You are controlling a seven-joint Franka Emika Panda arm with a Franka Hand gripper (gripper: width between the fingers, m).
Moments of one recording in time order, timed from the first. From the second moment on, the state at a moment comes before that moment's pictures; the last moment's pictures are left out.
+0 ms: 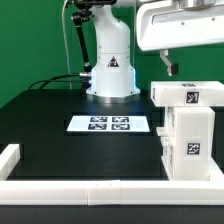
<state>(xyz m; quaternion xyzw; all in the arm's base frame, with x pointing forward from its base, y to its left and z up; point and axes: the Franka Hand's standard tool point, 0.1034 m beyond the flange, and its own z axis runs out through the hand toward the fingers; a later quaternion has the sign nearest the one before) 0.576 0.131 0.186 -0.99 0.13 -0.01 0.07</state>
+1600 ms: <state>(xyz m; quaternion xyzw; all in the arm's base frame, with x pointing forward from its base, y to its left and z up) 0.571 0.122 0.163 -0.72 -0.69 -0.03 -0.02</state>
